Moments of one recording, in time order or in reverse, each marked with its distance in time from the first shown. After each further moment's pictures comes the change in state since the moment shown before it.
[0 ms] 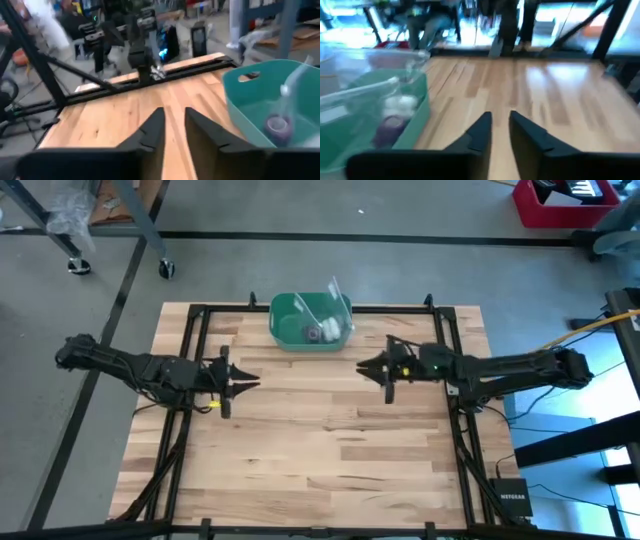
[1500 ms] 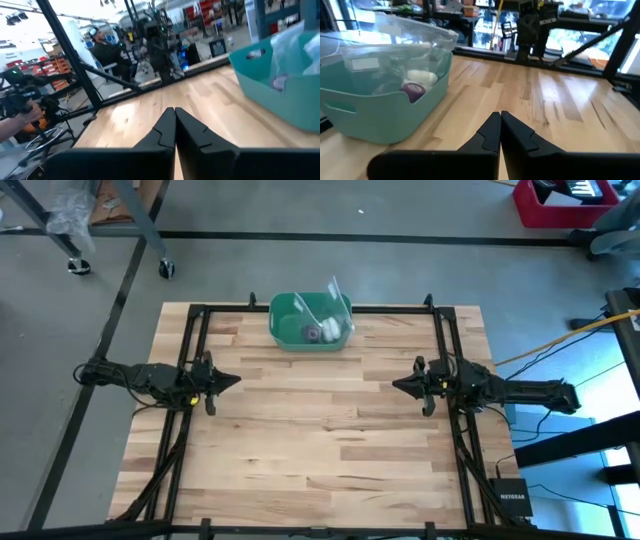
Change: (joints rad) left arm 0.004 -0.627 -0.409 -0.096 -0.050 -0.078; right arm 0.005 -0.847 -0.548 -0.150 -0.066 0.148
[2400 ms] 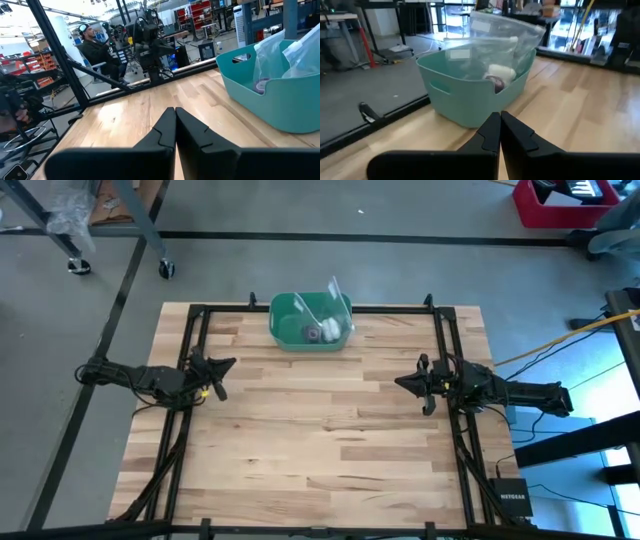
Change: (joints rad) left arm 0.000 0.005 -0.056 -0.017 -0.422 -0.044; right arm 0.000 -0.120 -0.002 -0.128 0.061 -0.061
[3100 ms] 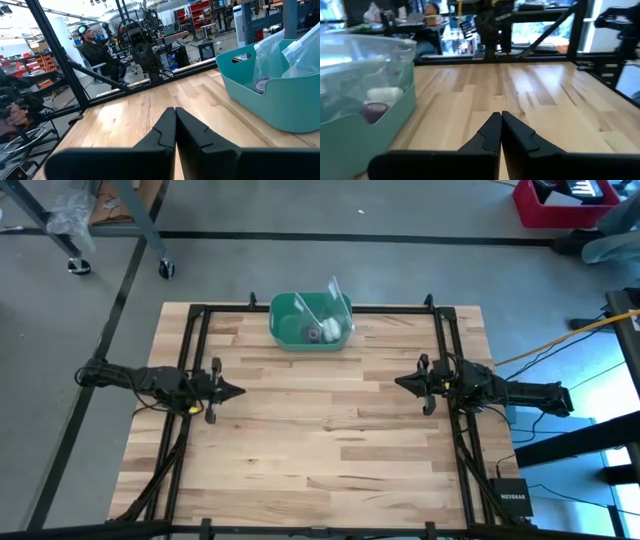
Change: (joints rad) left arm 0.026 -0.005 -0.027 0.138 0.621 0.213; right arm 0.000 0.000 -0.001 0.003 0.001 0.003
